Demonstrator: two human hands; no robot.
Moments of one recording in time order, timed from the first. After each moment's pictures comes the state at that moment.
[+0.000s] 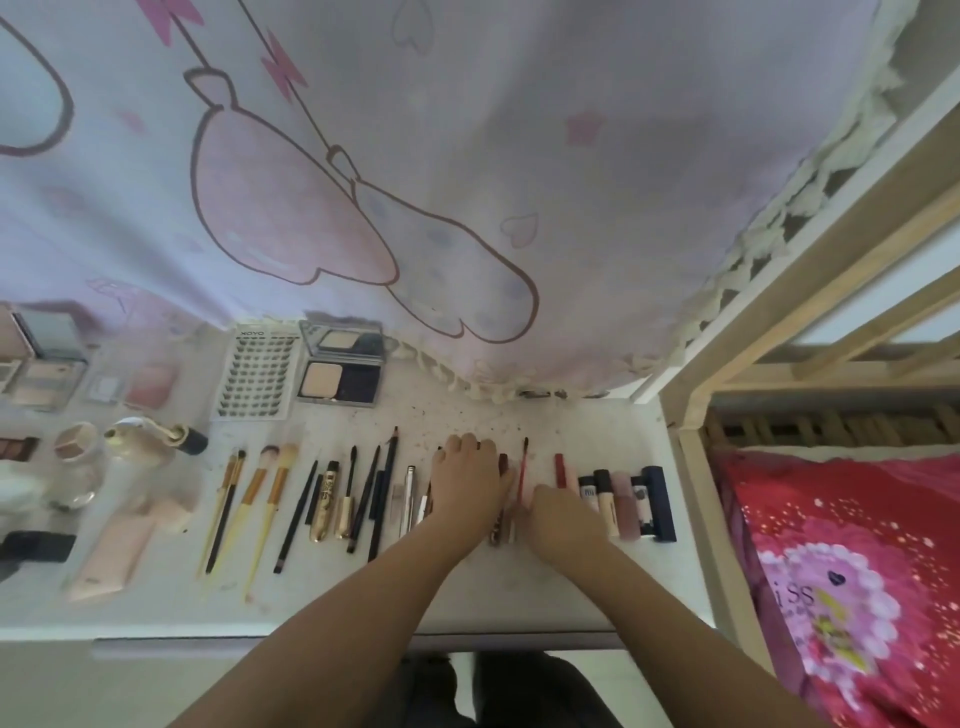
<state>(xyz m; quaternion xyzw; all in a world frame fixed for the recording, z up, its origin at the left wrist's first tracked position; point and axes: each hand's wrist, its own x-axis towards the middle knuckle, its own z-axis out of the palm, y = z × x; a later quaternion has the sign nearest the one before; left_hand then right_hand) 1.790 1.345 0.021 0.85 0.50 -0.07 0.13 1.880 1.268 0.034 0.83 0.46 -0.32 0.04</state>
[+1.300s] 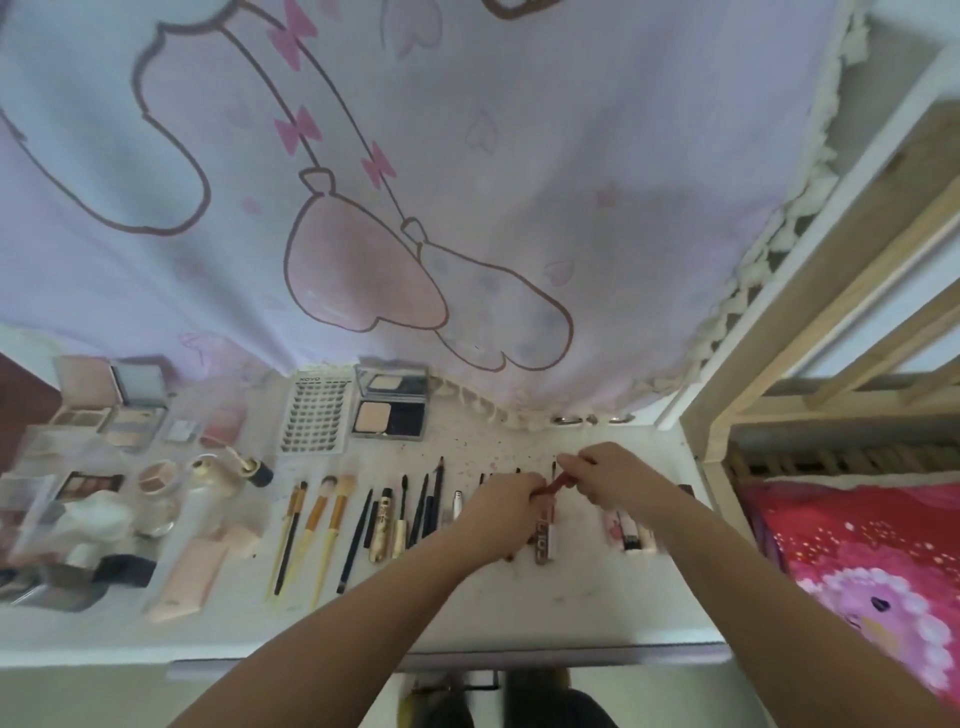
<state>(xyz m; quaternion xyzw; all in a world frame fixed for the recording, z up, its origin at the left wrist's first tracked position) 1.750 1.336 0.103 0.84 0.39 -0.04 0.38 1.901 1.292 0.109 0.76 0.38 -0.48 -0.22</state>
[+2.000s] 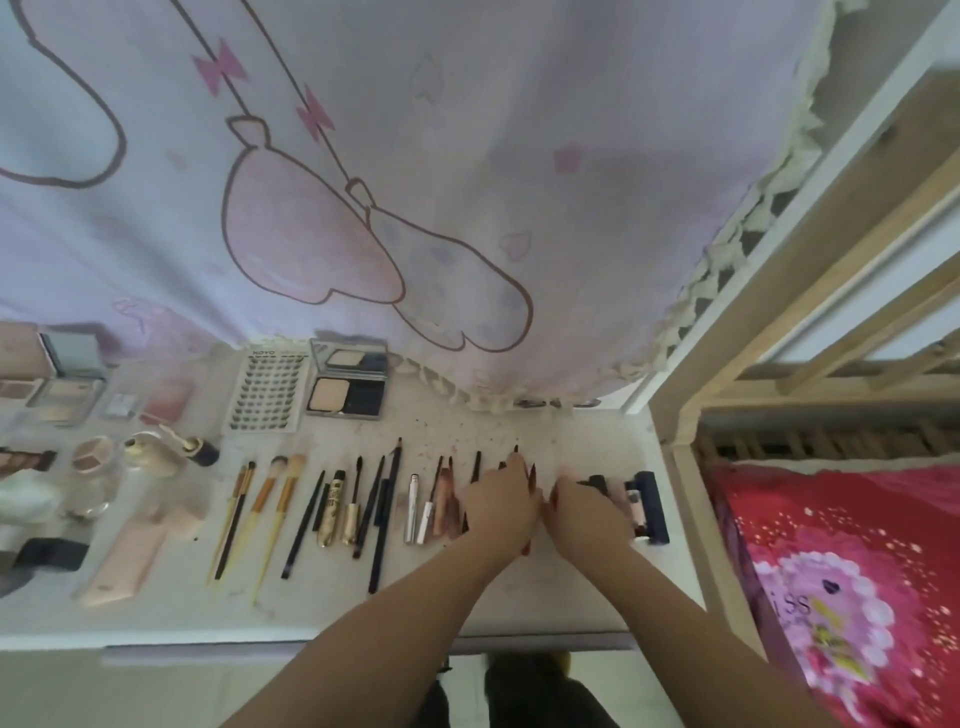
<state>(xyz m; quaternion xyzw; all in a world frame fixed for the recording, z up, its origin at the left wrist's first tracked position) 1.808 1.312 0.045 0.79 0.52 -0.02 0.31 1.895 1.254 0.037 0.87 0.45 -0.20 0.04</state>
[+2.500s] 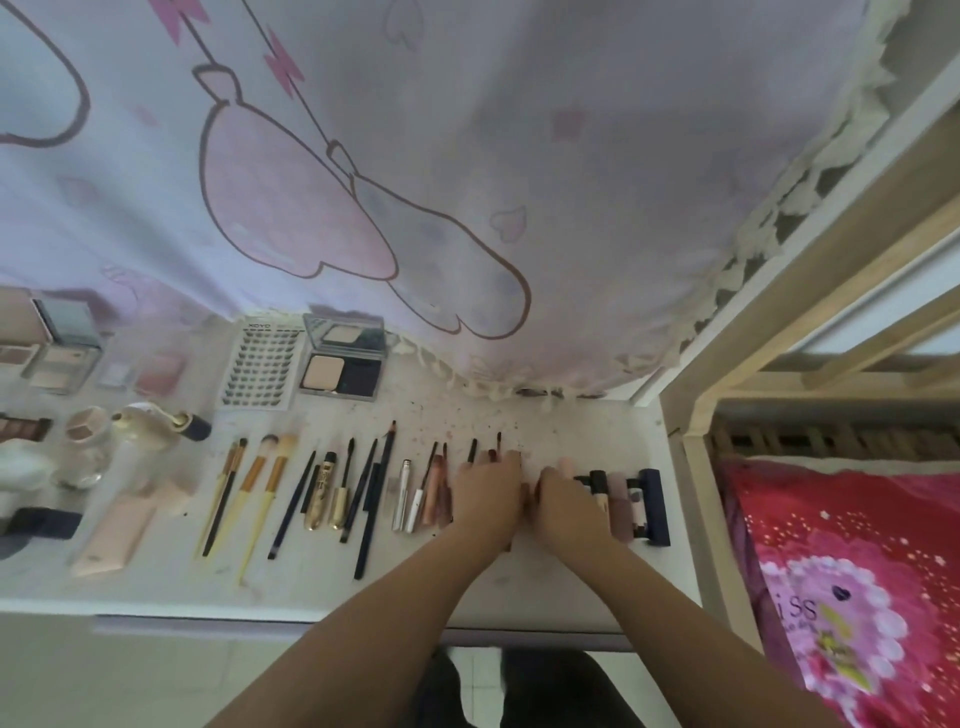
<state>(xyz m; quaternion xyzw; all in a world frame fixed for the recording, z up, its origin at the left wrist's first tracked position) 1.811 1.321 0.018 0.87 0.47 -0.07 0.17 1.899 1.266 0.025 0.83 0.47 -0.30 -0.03</state>
